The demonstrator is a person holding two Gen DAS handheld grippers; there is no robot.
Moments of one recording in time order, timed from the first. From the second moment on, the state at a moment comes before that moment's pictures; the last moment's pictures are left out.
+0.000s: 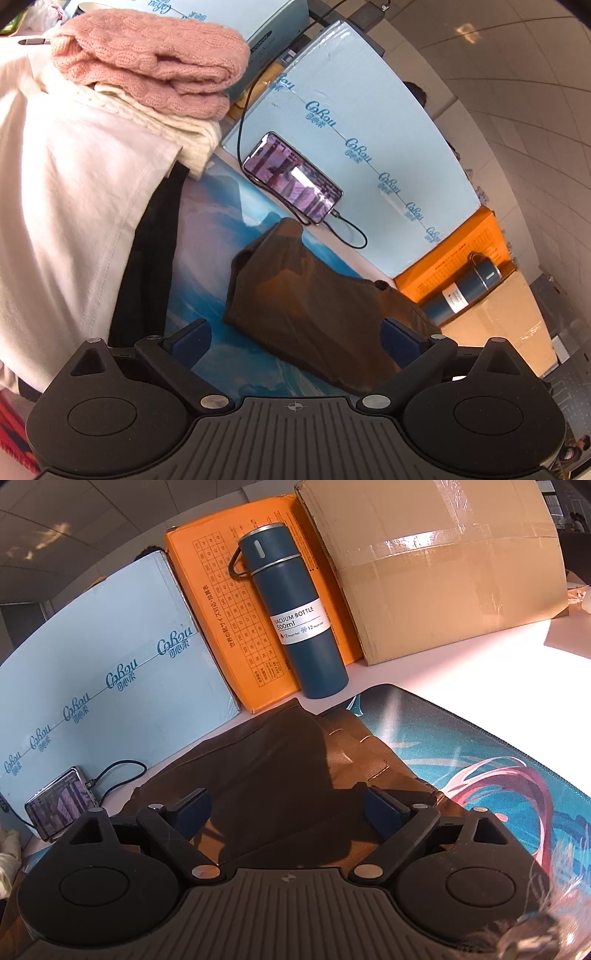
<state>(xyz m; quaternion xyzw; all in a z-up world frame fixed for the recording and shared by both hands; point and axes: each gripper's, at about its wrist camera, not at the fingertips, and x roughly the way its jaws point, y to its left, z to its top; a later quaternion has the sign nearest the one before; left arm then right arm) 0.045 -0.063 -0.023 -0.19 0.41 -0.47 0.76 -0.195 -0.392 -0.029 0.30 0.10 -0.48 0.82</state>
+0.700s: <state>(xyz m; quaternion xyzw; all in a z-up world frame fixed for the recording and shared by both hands) 0.049 -0.125 -0.038 -0.25 0.43 -0.40 0.77 -0.199 -0.391 -0.028 0.31 0.08 -0.47 0.82</state>
